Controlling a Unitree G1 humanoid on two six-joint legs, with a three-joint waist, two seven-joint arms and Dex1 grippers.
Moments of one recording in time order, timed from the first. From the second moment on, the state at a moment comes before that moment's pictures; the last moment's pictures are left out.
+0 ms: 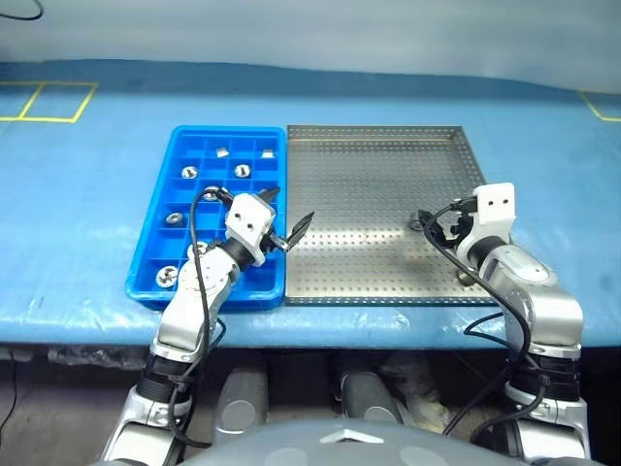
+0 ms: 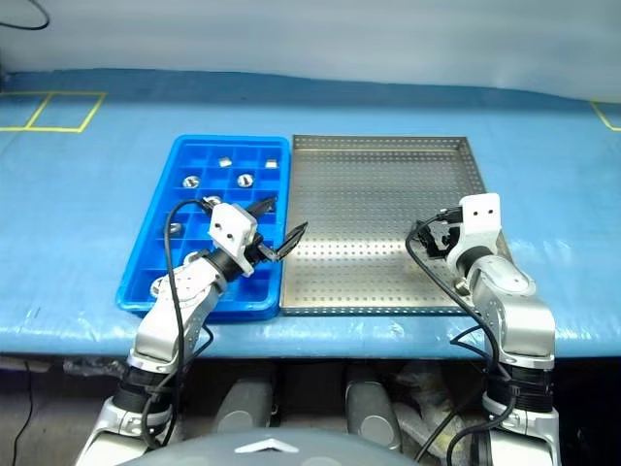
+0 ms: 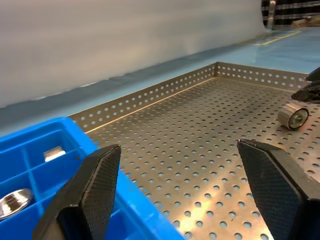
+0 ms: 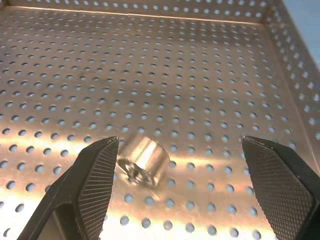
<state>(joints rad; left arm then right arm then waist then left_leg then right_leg) -0.18 0.23 -0.18 -0.21 -0.12 0.23 -0.45 -0.17 -0.38 -0.25 -0.25 0.25 0.78 0.30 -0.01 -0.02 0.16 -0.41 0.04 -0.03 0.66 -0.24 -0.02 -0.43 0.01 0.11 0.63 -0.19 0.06</state>
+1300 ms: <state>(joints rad) 0.04 0.27 -0.02 -0.46 -0.13 0.30 -0.33 -0.50 -0.24 0.04 0.18 0.23 0.52 0.53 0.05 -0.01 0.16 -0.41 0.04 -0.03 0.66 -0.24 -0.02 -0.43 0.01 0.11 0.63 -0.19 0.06</state>
